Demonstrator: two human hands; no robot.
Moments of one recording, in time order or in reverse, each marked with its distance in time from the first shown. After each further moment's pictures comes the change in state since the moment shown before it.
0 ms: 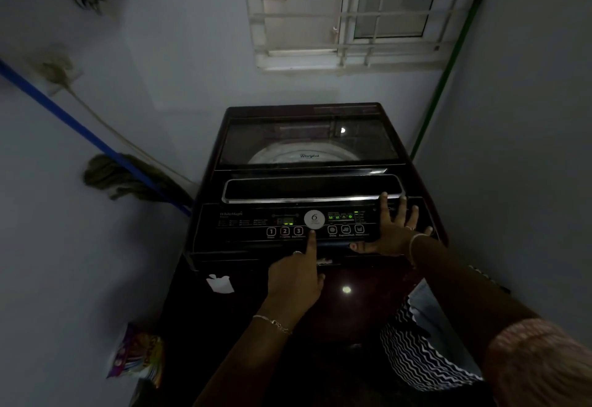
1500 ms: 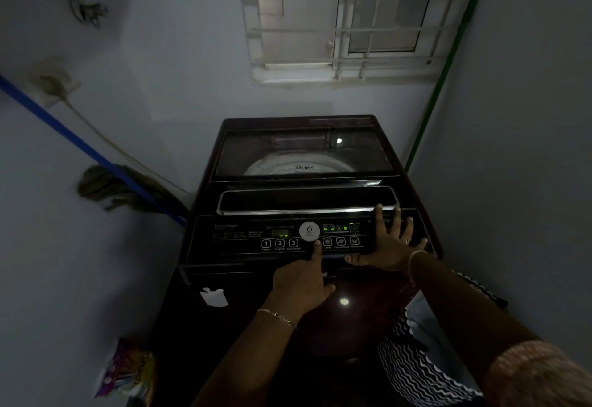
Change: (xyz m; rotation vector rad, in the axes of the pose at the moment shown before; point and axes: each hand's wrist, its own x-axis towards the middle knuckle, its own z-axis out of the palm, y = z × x) left_hand 0.018 0.014 -0.016 -0.034 -0.252 0.038; right_hand 0.000 0.005 0.003 0.032 0.038 -0.042
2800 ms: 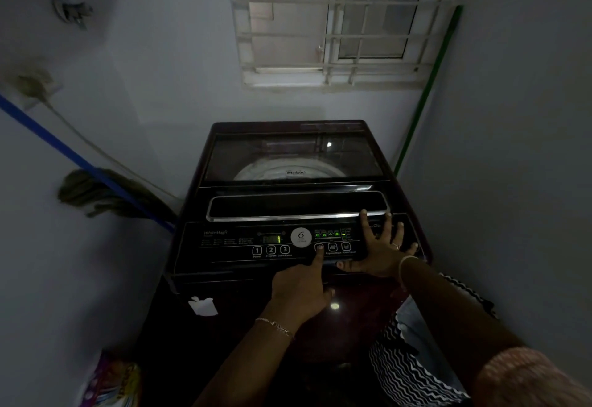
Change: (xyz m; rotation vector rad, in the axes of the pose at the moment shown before) left_hand 0.006 0.009 0.005 0.023 0.102 0.056; right_hand 0.005 0.002 0.003 -0.037 0.021 -0.010
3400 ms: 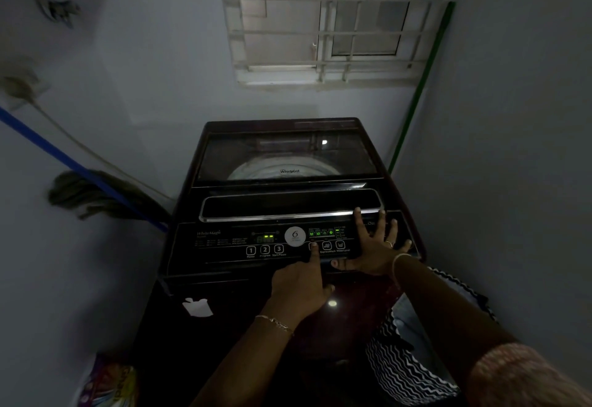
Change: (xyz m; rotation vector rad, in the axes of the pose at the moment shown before) left_hand 0.006 0.008 0.000 -0.019 -0.008 -0.029; right_hand 0.003 0.001 0.002 -0.003 0.021 0.003
